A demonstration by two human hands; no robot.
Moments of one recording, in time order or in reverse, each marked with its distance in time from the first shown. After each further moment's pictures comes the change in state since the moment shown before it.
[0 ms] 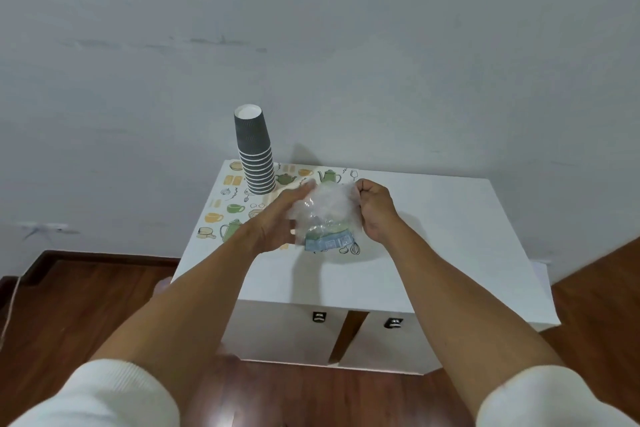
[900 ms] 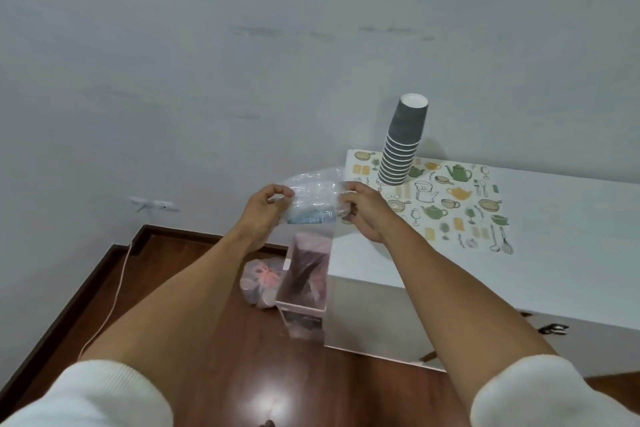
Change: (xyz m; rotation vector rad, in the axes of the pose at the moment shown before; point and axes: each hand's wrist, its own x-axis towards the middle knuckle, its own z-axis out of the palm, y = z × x) left_hand -0.138 -0.005 -0.313 0.212 0.473 0.287; right_hand -0.035 0.054 0.321 0.057 -0.259 0.203
